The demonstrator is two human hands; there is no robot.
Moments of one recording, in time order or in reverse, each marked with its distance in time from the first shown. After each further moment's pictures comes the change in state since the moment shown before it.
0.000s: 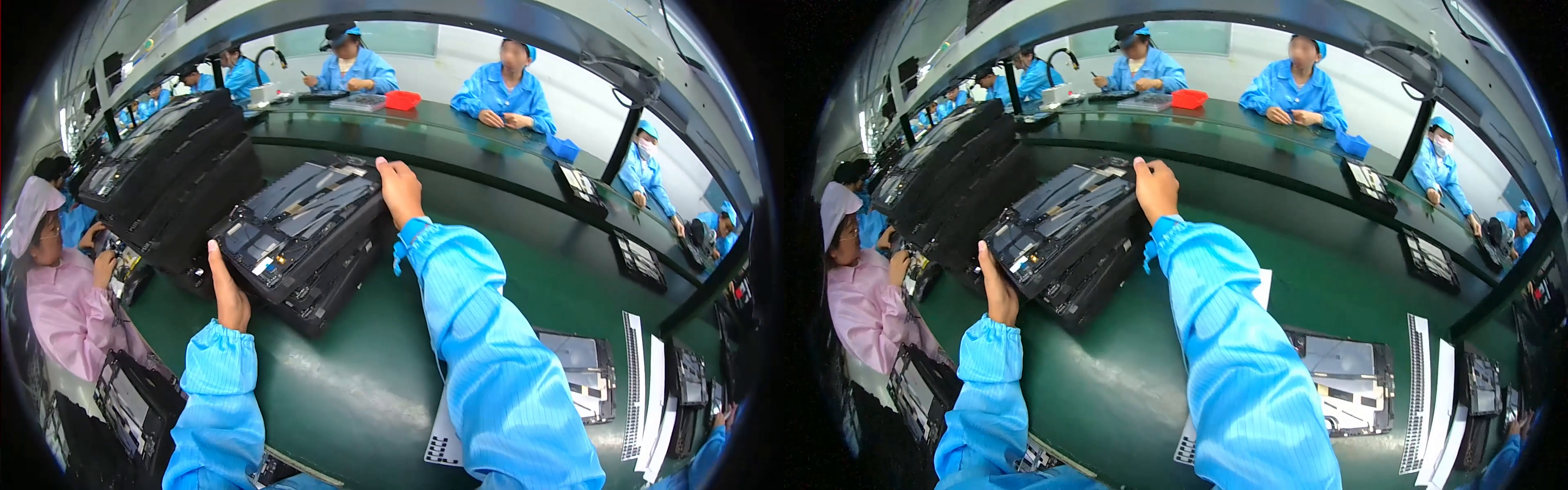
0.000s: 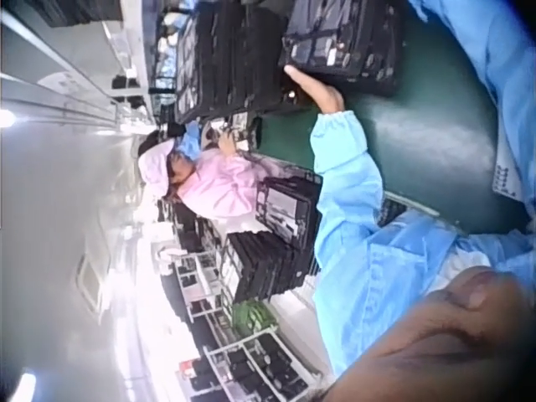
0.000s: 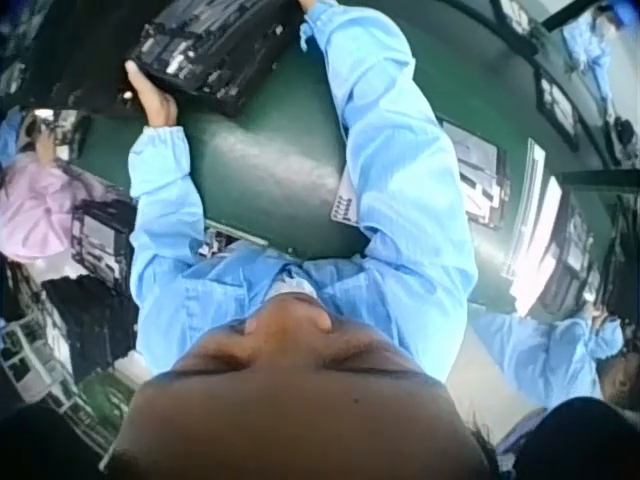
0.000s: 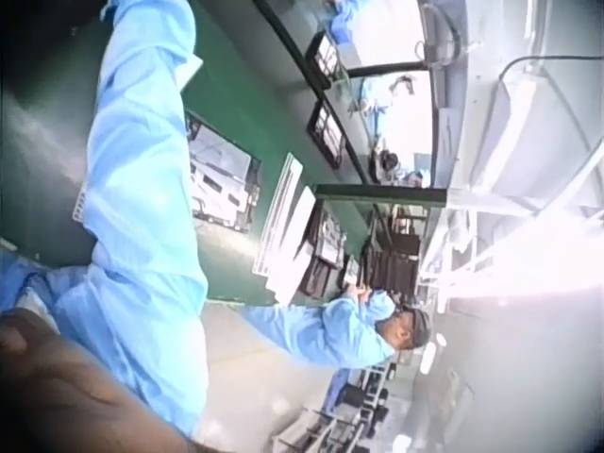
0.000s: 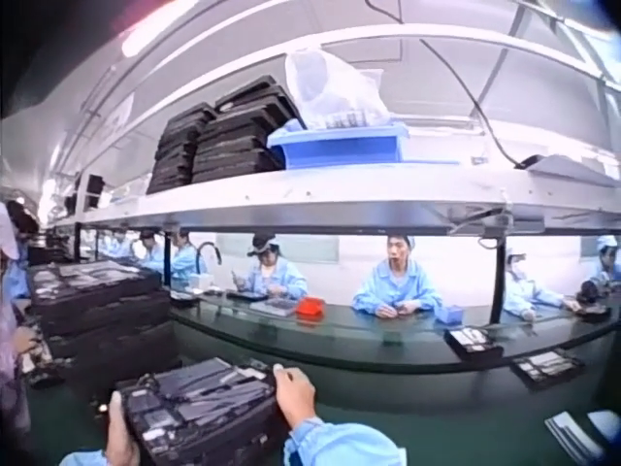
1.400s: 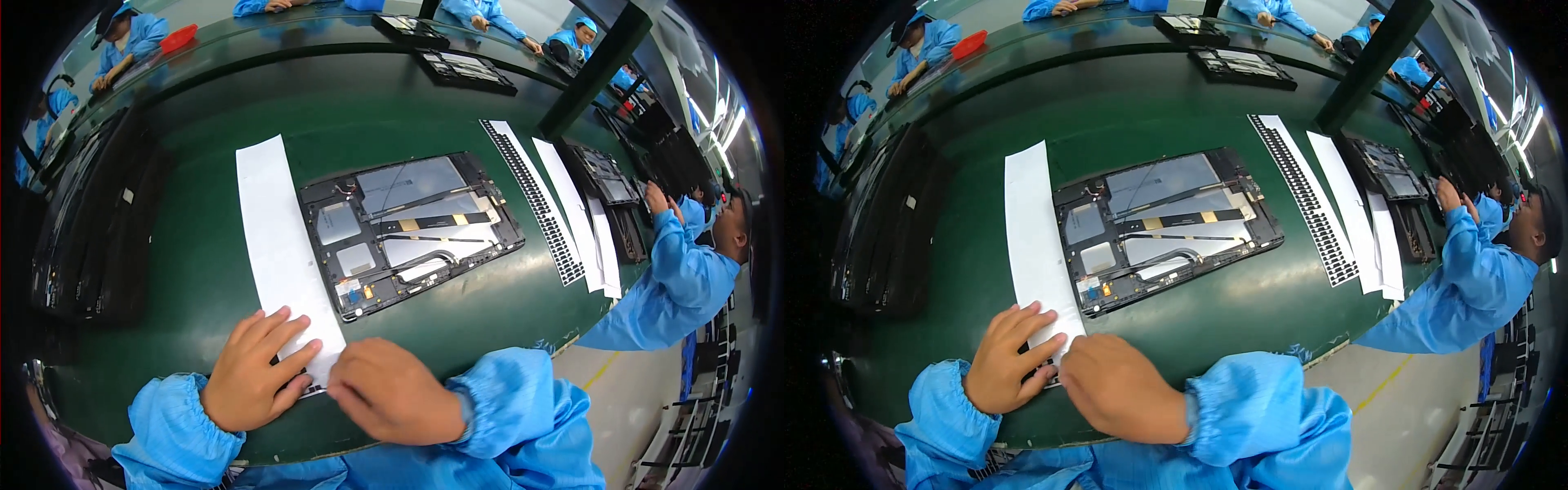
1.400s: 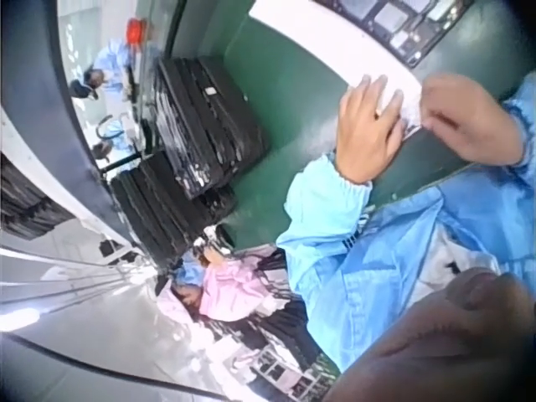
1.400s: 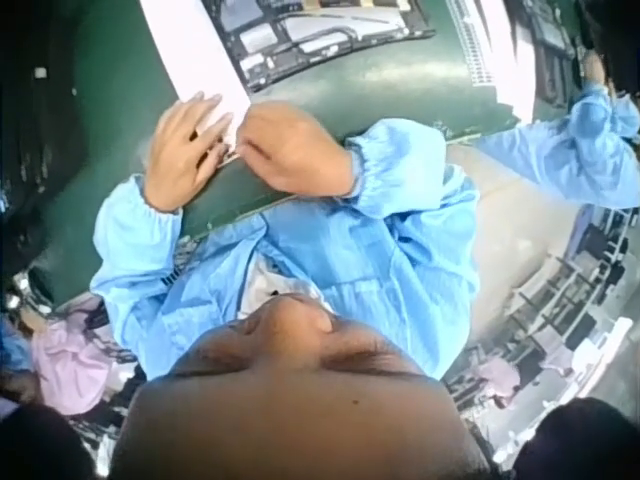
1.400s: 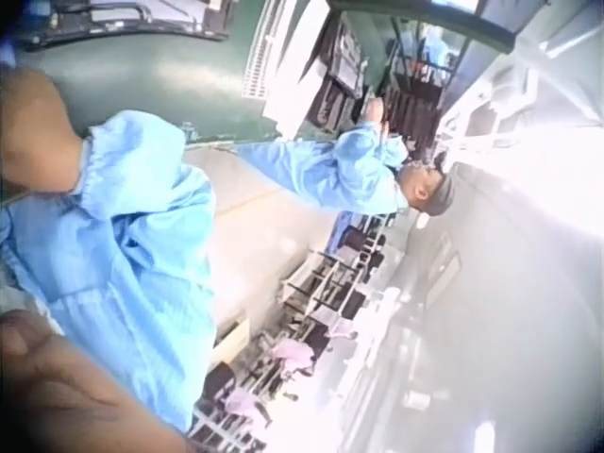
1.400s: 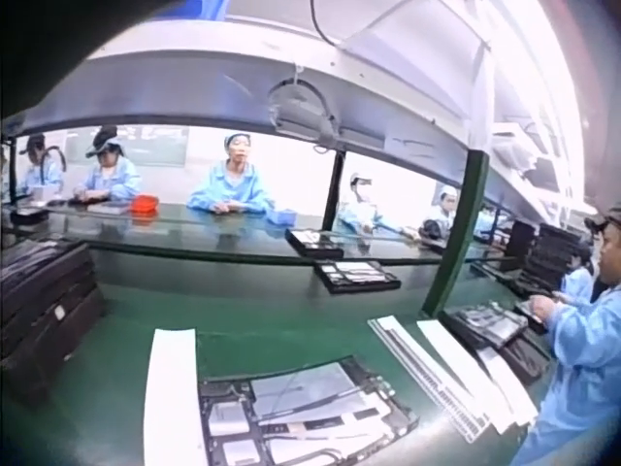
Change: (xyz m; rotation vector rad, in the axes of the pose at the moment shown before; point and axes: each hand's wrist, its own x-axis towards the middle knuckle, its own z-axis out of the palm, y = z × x) left_hand -0.196 0.006 0.095 0.895 -1.784 0.497; right_hand -0.327 -0.087 -0.219 -0.333 -0.249 -0.109
